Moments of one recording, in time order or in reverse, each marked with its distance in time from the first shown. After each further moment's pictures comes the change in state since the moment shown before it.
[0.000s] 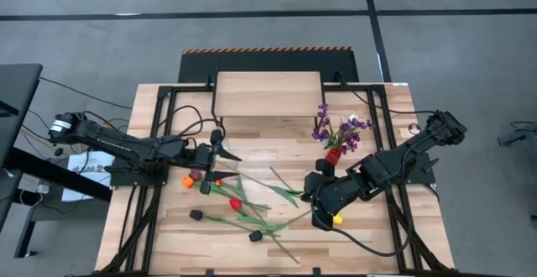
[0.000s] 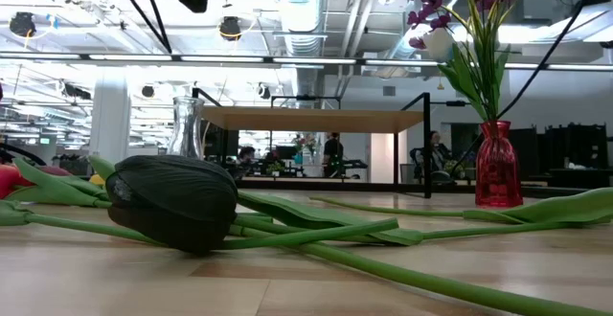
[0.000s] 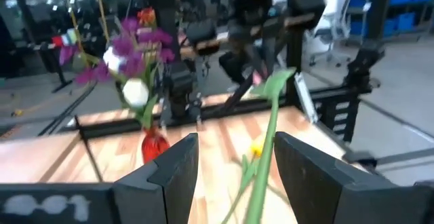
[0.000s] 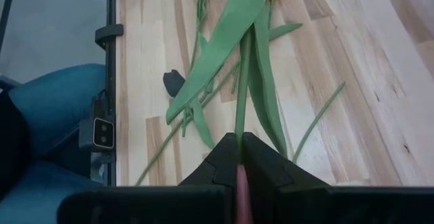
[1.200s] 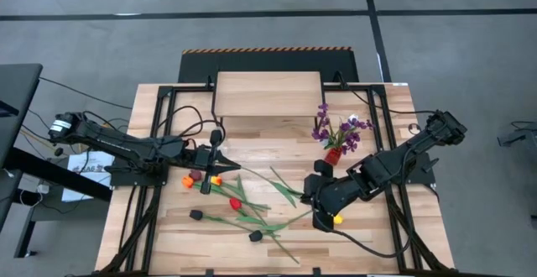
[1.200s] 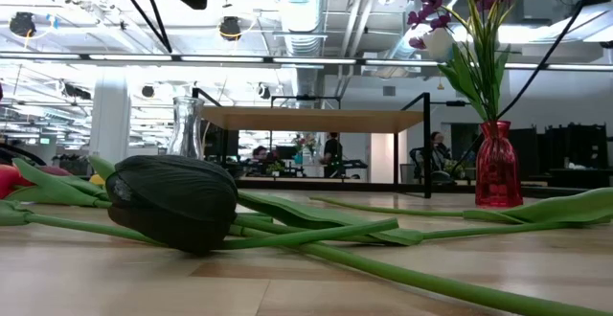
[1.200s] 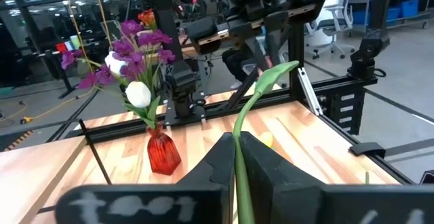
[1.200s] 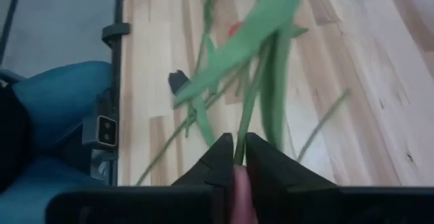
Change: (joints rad) left arm 0.000 -0.001 0.000 -0.015 -0.012 0.049; right arm 0.000 0.000 0.000 0.025 -0.010 -0.044
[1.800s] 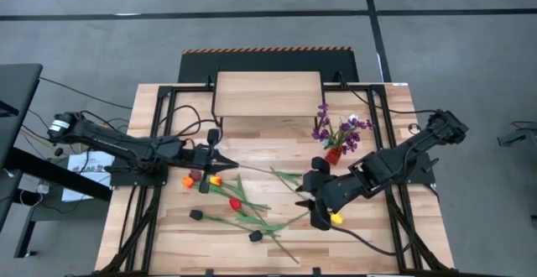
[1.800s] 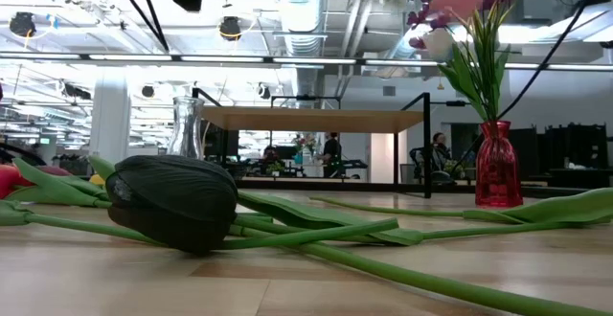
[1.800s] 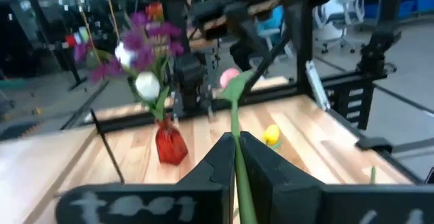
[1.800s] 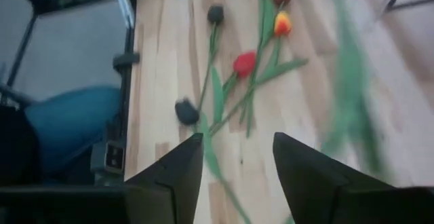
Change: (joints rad) left arm -0.016 -0.044 -0.001 -0.062 -0.047 -0.005; right arm -0.007 -0.016 0.000 0.084 0.042 -0.031
